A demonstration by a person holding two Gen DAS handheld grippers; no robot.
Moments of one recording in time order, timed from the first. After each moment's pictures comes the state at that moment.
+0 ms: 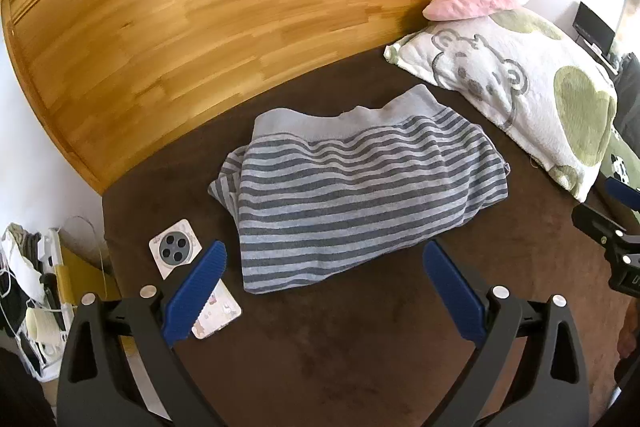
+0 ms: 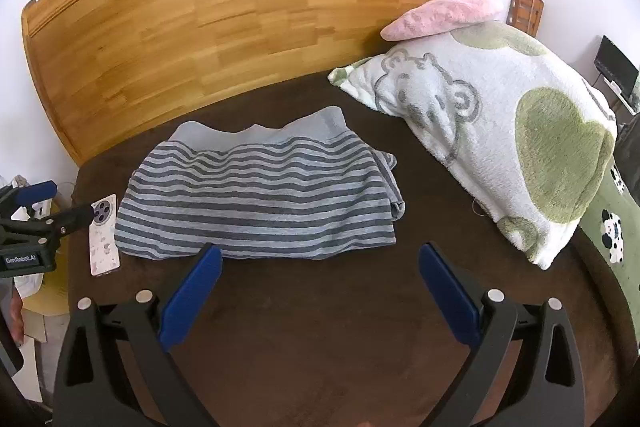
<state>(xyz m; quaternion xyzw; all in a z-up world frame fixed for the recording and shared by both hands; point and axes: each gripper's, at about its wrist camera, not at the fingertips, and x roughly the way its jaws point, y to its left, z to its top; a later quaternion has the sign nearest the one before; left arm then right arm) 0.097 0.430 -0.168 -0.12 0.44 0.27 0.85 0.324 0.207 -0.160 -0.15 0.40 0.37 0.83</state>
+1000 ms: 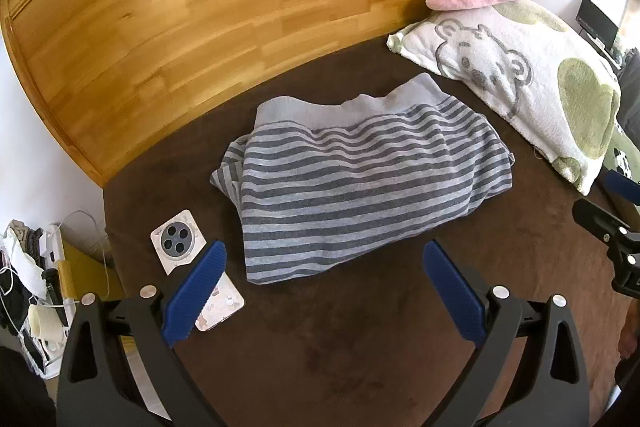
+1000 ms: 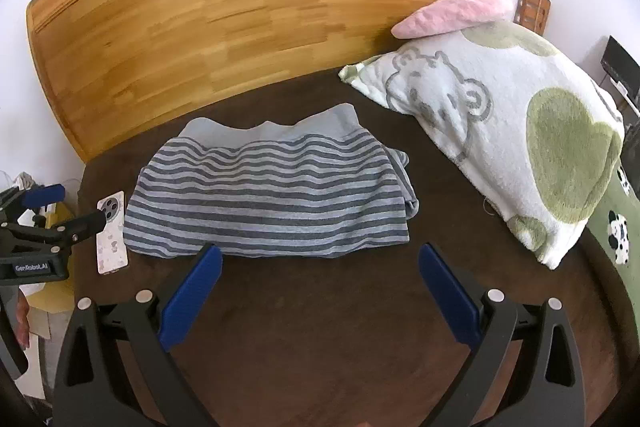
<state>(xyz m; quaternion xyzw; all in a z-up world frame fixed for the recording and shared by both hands) 0.094 0.433 -0.173 -0.13 0.46 0.28 0.84 0.316 0.216 -0.158 -0.16 0.40 0.38 0.82</state>
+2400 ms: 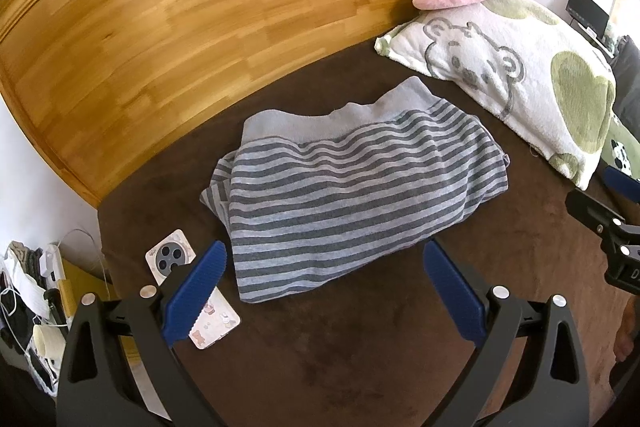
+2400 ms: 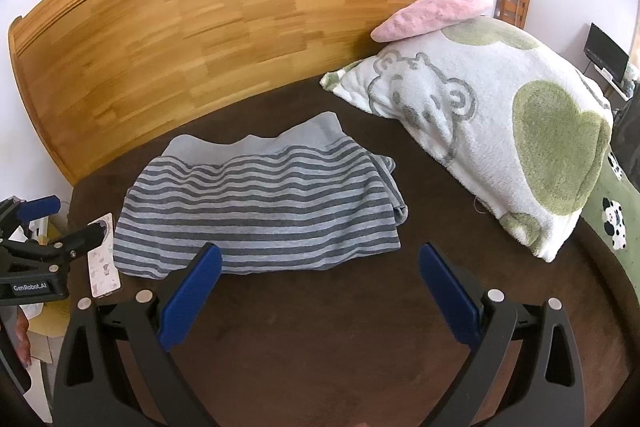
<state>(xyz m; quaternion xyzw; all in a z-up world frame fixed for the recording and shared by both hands) 0.112 0.429 -0.172 -0.11 0.46 0.26 0.84 0.324 0.215 -0.162 -0.13 0.40 0.36 0.83</state>
